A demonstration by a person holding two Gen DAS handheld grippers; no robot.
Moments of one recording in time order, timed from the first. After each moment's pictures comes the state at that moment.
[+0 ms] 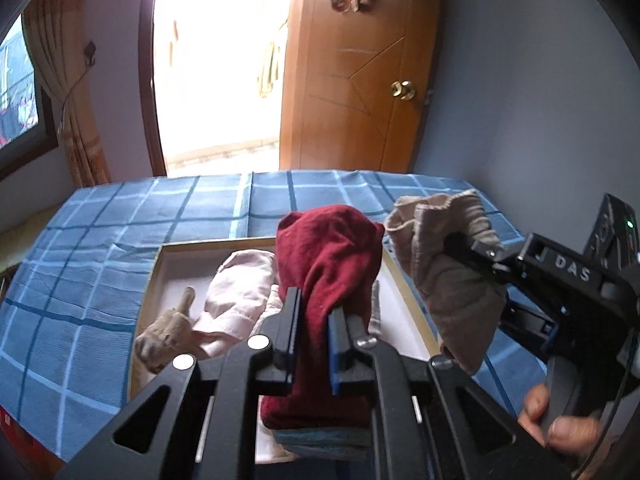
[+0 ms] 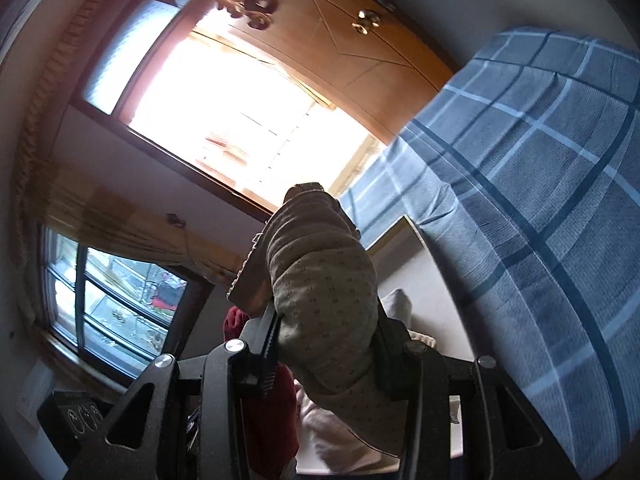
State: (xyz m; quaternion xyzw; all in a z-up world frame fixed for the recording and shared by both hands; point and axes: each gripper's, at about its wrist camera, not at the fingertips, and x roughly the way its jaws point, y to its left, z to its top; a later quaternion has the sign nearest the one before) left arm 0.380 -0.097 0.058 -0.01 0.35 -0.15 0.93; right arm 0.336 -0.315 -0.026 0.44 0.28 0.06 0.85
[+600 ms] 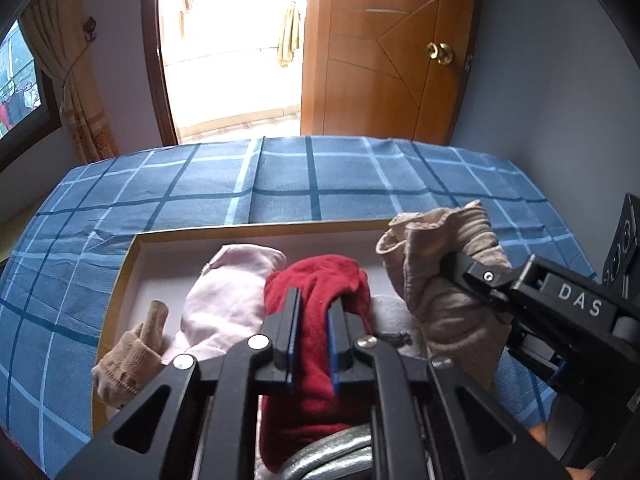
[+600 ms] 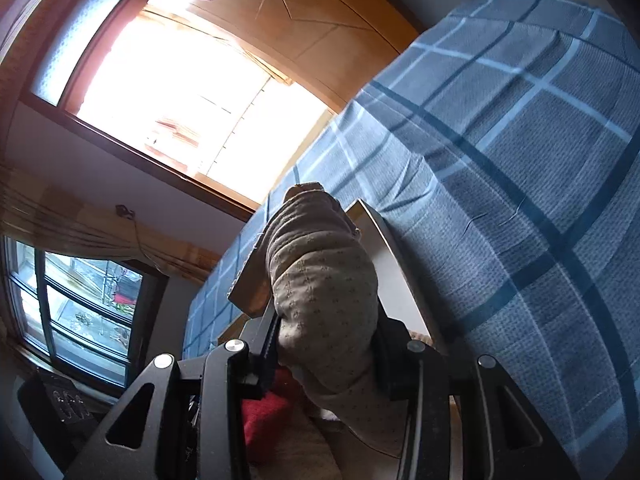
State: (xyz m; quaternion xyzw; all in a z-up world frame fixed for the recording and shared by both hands) left arm 0.449 -0.127 0.011 0.01 0.40 -0.11 0.91; right arm 0.408 -0.315 -0.079 0.44 0.35 0.01 0.83
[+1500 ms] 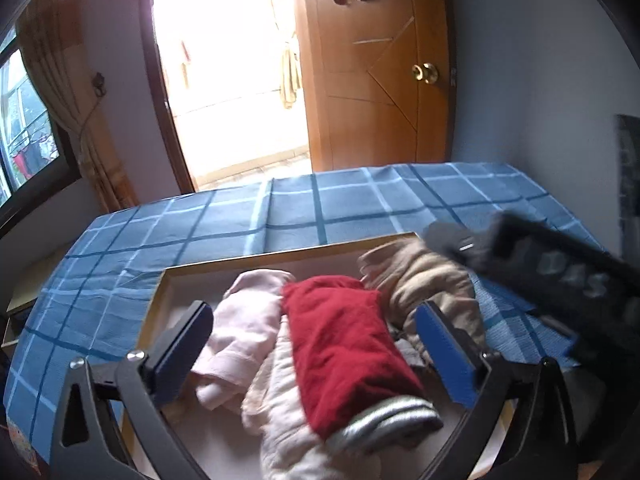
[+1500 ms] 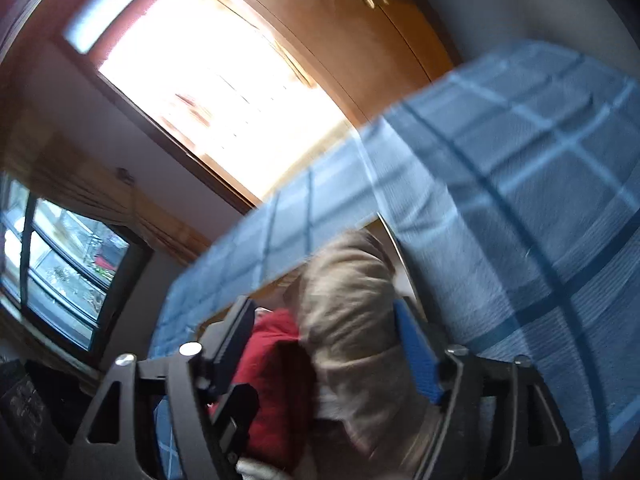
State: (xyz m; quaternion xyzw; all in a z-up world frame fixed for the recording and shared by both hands) left arm 0.408 -0.132 0.028 0.06 0.32 -0.08 0.94; right arm 0.402 -0.298 -0.058 0.34 0.33 0.02 0.88
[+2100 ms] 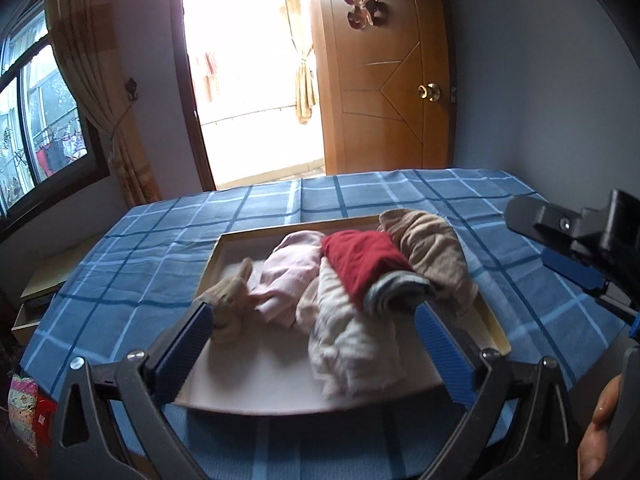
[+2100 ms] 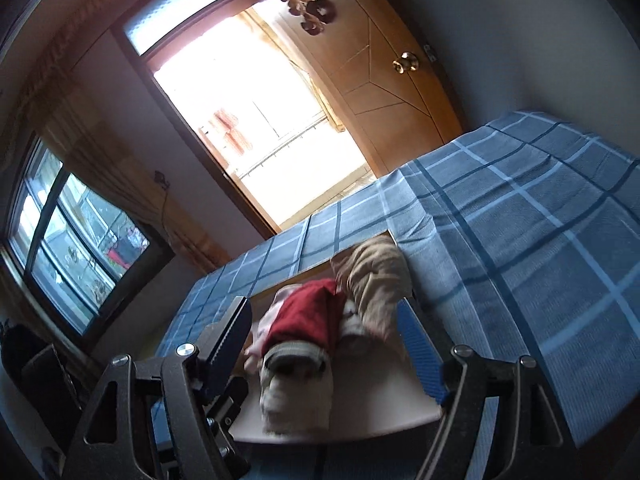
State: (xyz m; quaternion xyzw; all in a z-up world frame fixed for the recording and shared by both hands) left arm 0.305 -0.084 0.030 0.06 0.28 -0.06 0.96; right arm 0.274 -0.269 -0.003 0.28 0.26 0.03 0.92
